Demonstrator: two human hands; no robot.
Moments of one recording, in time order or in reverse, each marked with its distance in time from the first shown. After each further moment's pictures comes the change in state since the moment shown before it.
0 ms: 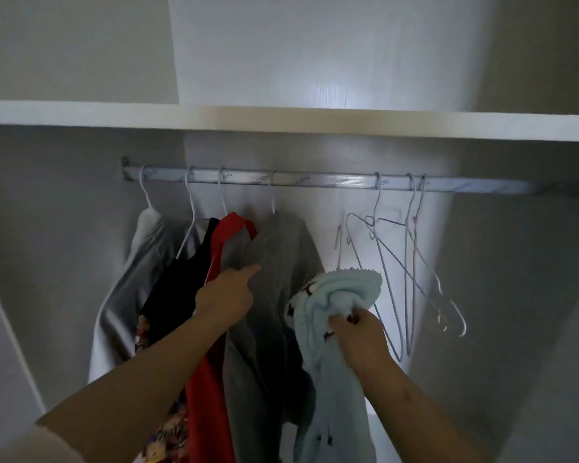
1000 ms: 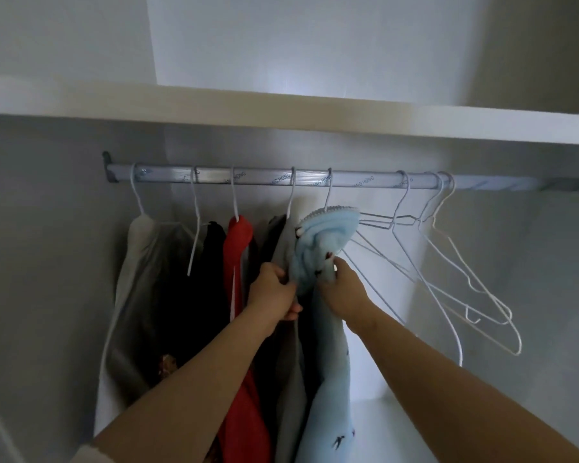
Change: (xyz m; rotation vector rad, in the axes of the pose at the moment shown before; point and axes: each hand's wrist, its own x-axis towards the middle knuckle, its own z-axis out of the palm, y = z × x) left_hand 0.038 0.009 0.004 -1.012 -0.141 -0.169; right_hand 0.080 -0.043 0.083 -0.370 0.081 -0.151
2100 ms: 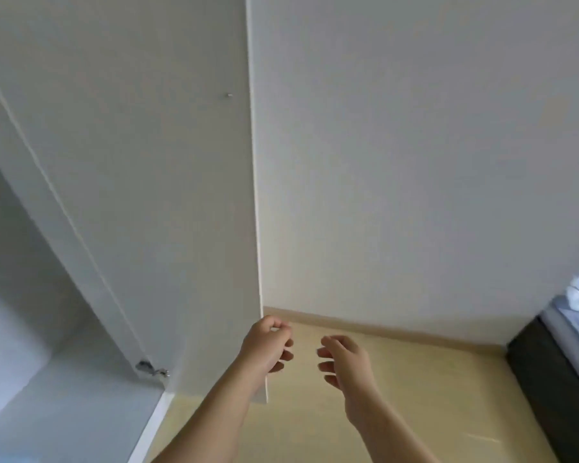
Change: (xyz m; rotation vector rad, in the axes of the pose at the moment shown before) left_hand -0.558 -0.077 0.295 0.350 -1.340 -0.009; right_hand -0.638 0.204 -0.241 0.622 1.188 0.918
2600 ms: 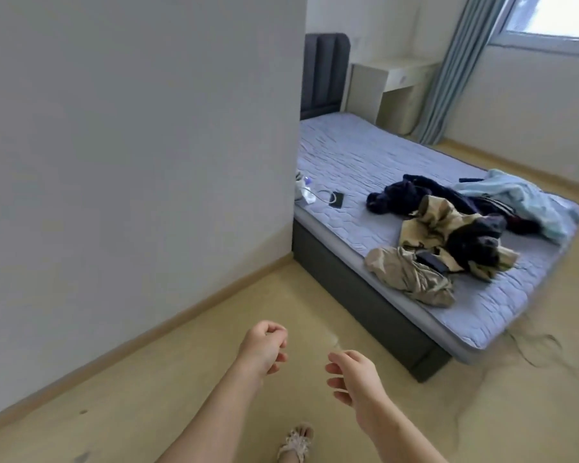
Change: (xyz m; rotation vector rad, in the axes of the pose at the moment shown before) left_hand -0.053 0.014 0.388 0.320 -0.722 0.024; right_hand -0.057 0.098 -0.350 0.345 0.727 0.283
